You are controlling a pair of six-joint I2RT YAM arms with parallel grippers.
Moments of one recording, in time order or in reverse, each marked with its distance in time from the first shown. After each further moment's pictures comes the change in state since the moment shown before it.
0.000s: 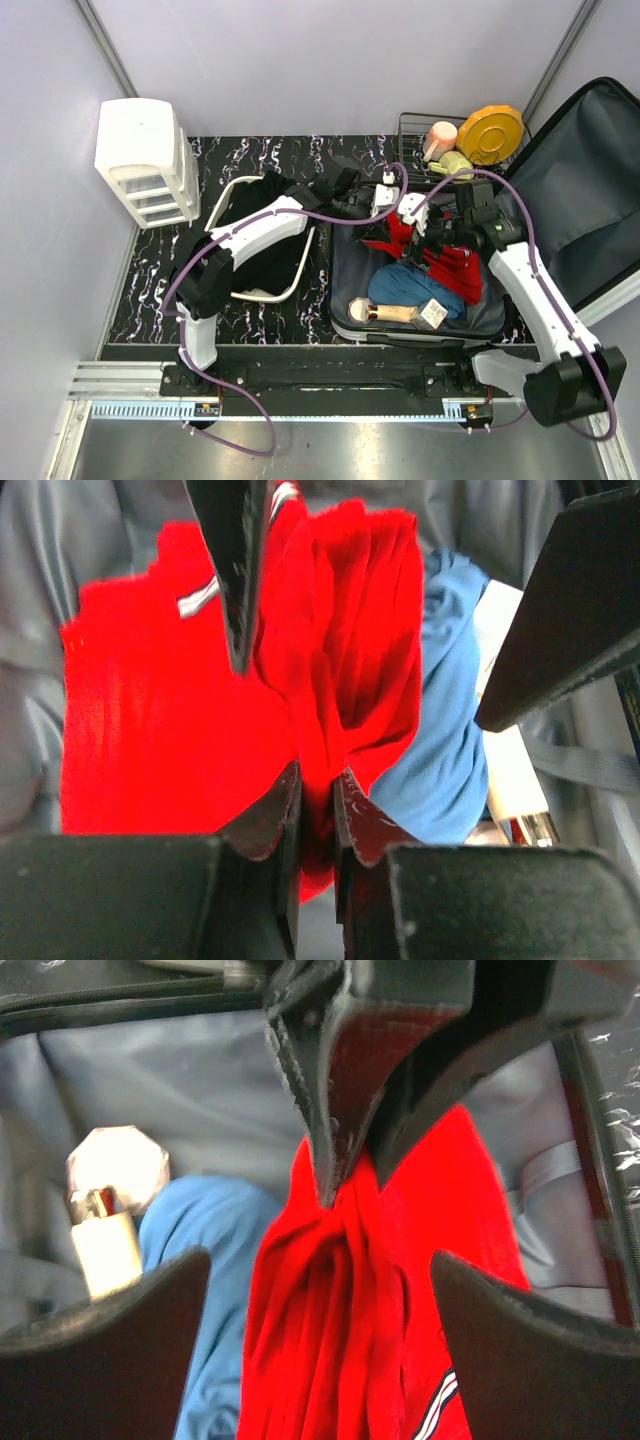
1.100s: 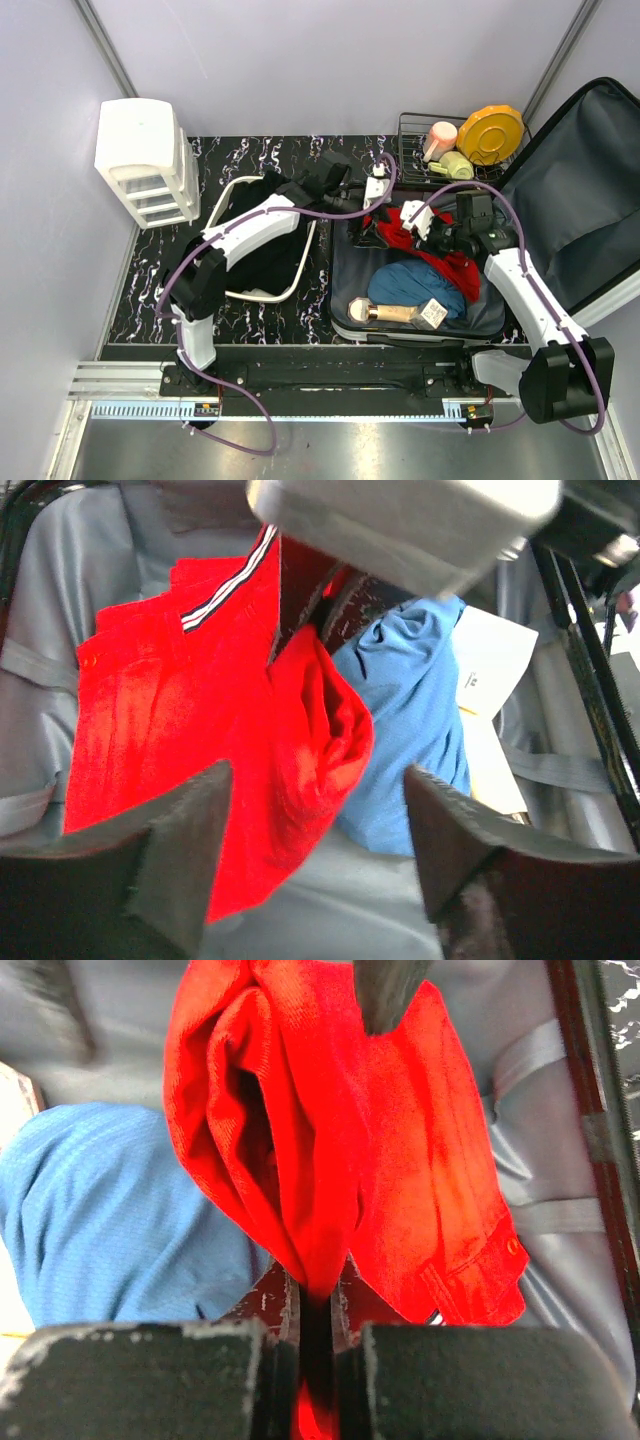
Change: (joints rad) left arm 0.040 -0.026 -0.033 0.053 0.077 -0.055; right arm -0.061 0.057 -0.175 0.211 0.119 -0.051
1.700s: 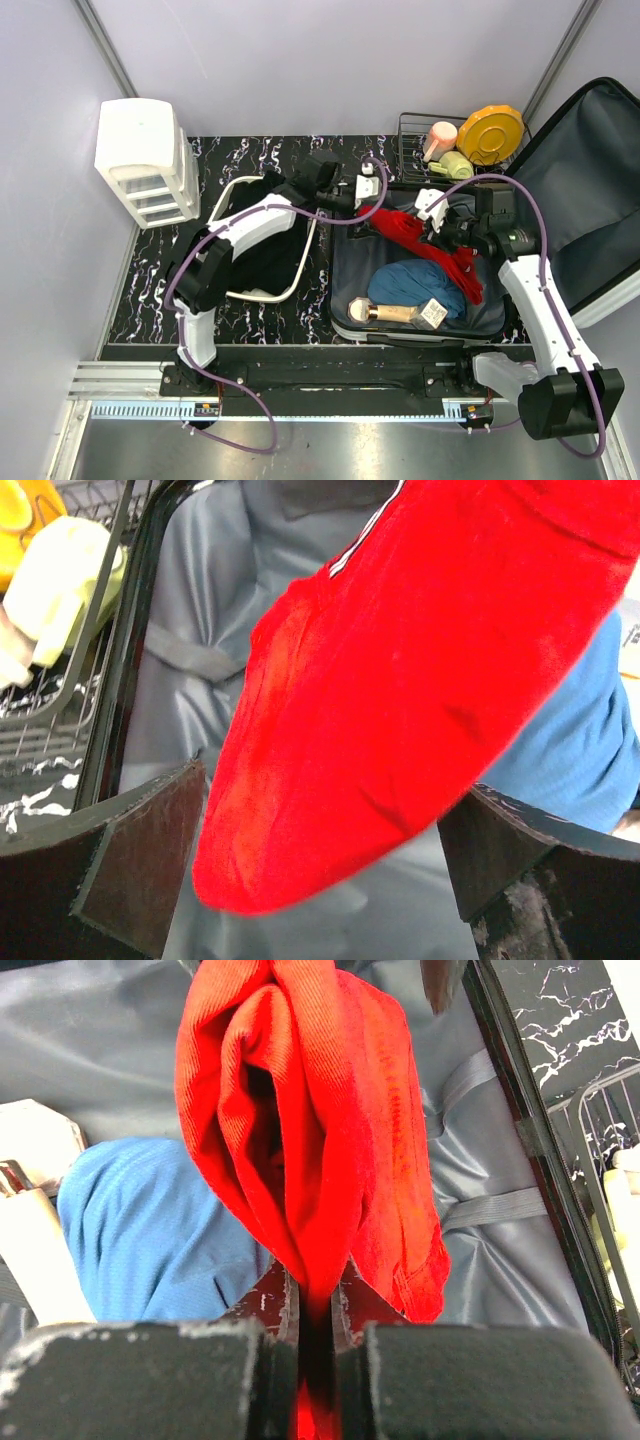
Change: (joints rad) left arm 0.084 0.030 -0.057 0.178 -0.047 0.136; right arm -0.064 -0.079 0.111 -0.112 -0.074 0.066
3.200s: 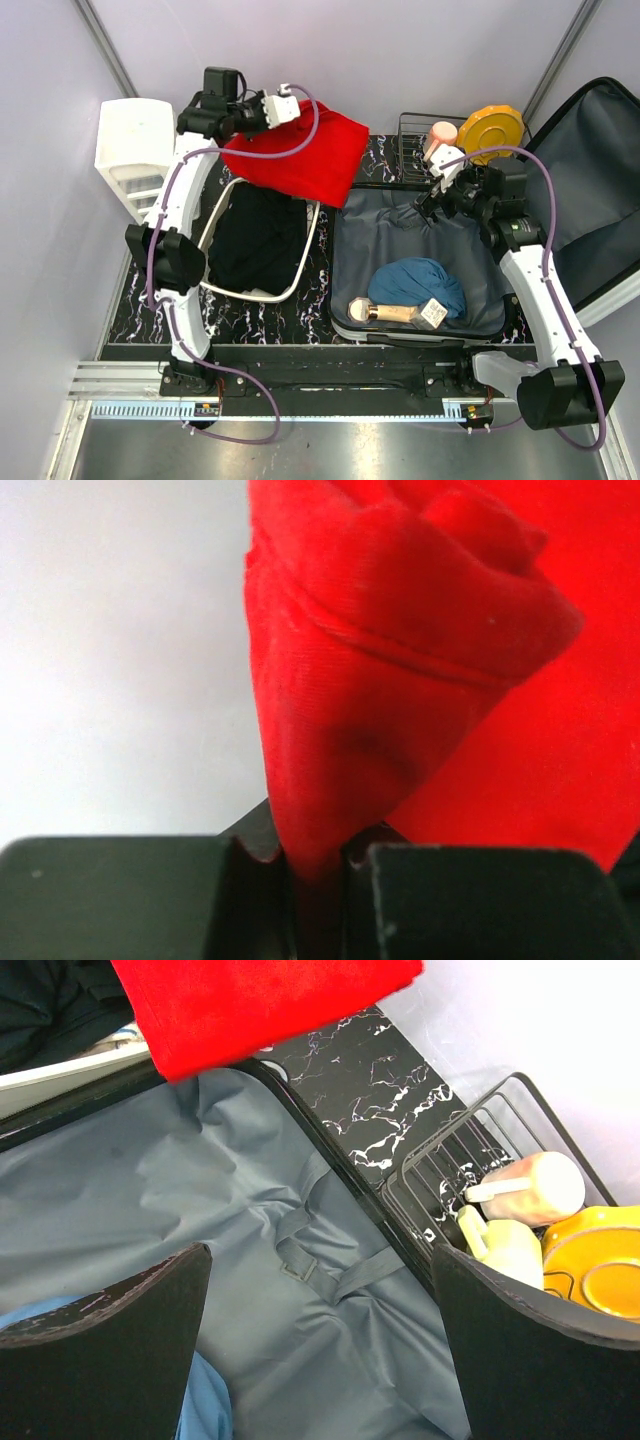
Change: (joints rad) left arm 0.412 0.036 0.649 -0.705 -0.453 0.559; right arm -0.003 0.036 0.093 0.329 0.092 0.311
